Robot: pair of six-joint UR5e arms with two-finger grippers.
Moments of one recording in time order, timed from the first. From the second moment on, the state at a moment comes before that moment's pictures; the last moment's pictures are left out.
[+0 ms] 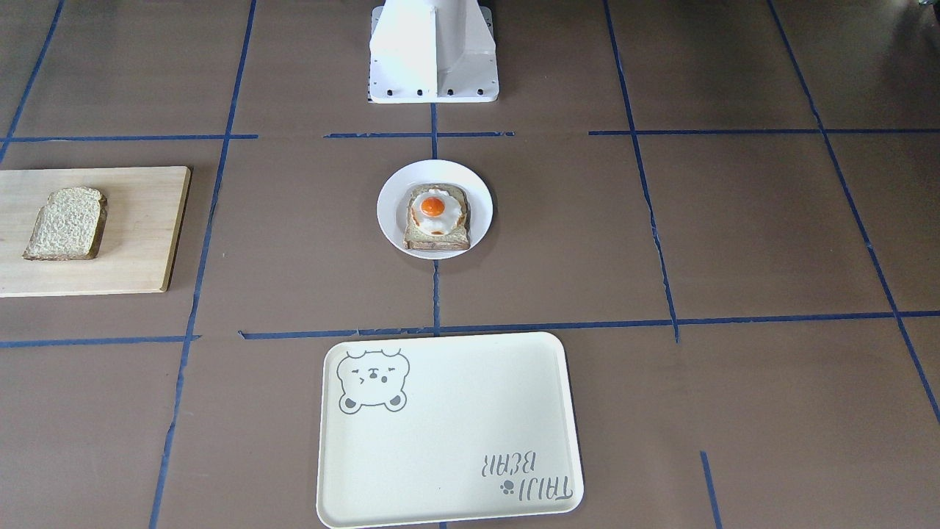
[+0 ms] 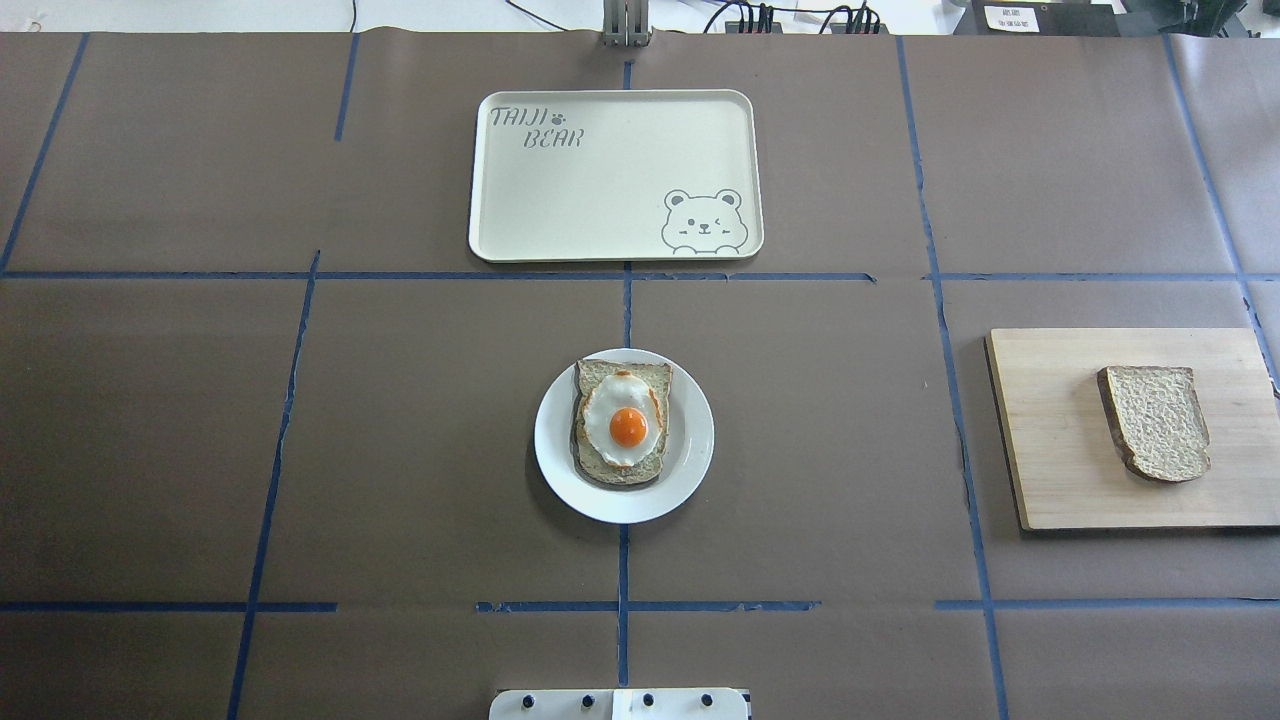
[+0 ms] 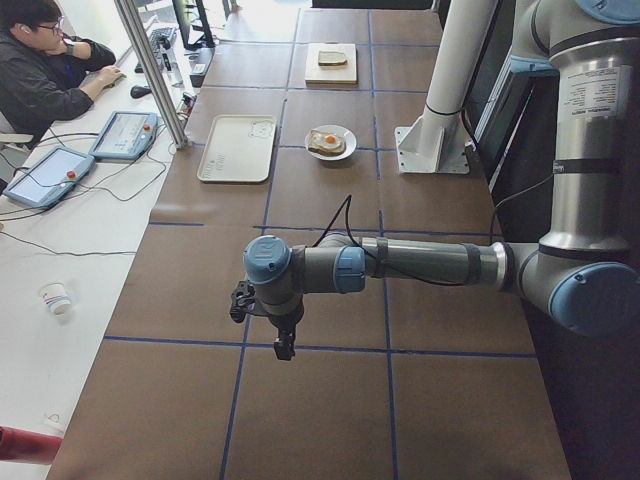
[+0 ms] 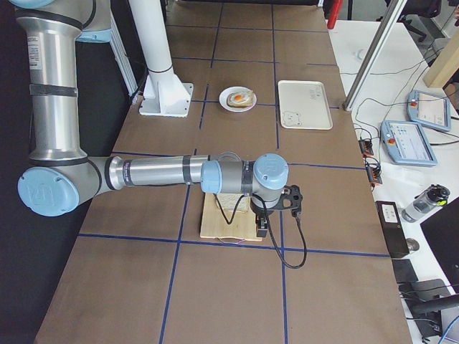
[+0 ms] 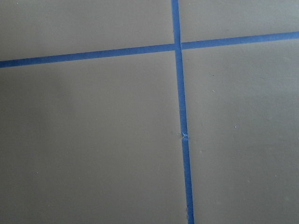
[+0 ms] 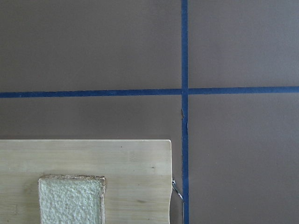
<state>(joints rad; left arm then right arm) -1.53 -1.51 -1.67 -1.47 -2.32 0.11 1.56 -1.62 1.73 -1.64 2.42 0.07</state>
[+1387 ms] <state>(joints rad) -1.53 -1.51 -1.67 -1.47 -2.33 0.10 1.14 -1.80 1.73 -1.02 2.31 0.67</state>
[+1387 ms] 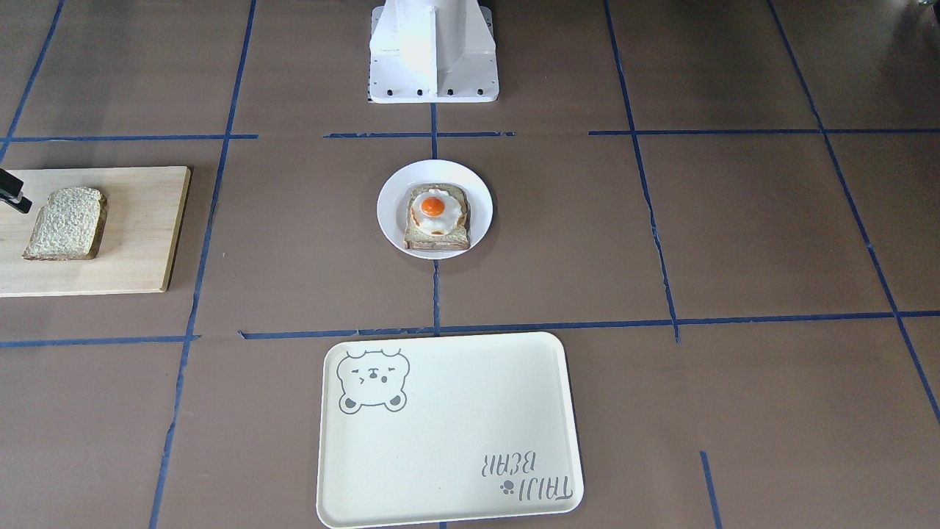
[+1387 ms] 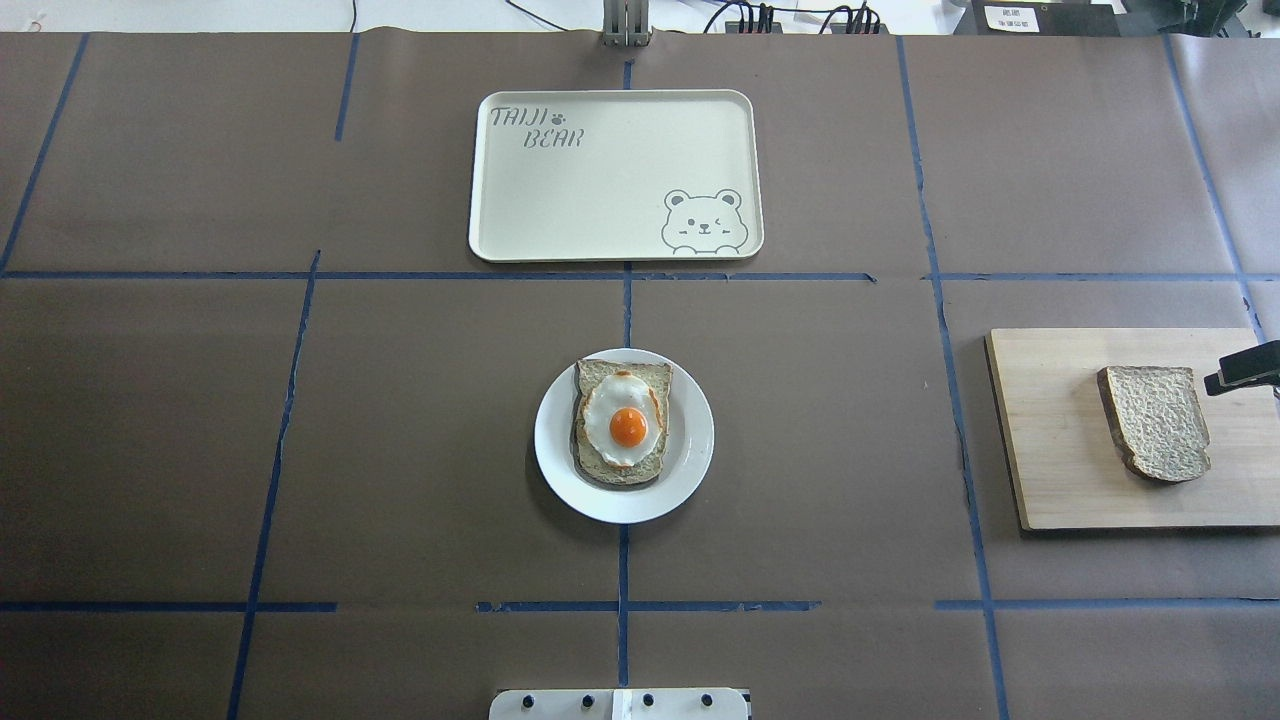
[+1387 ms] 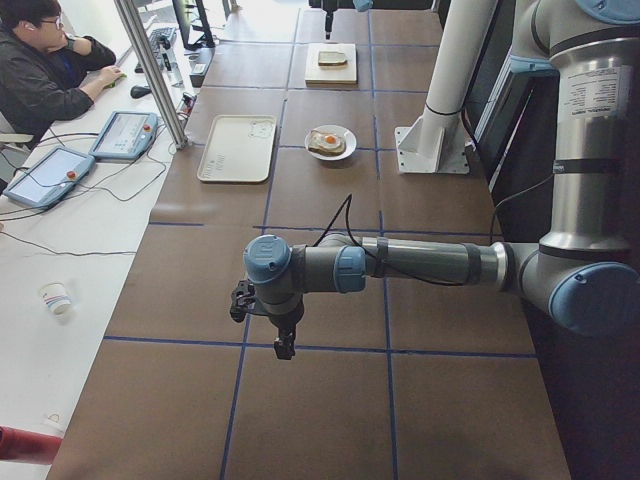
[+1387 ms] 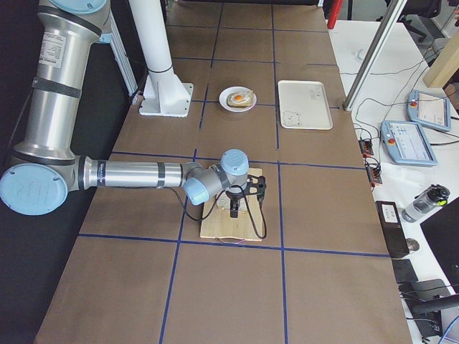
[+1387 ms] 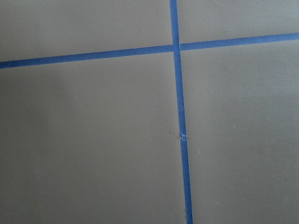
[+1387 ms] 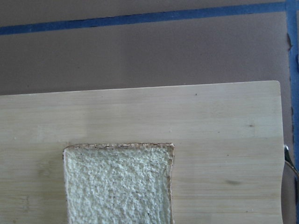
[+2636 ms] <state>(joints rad) -1.53 -1.52 -1.67 -1.47 -2.33 0.10 1.06 -1.77 1.61 -0.90 2.29 0.75</state>
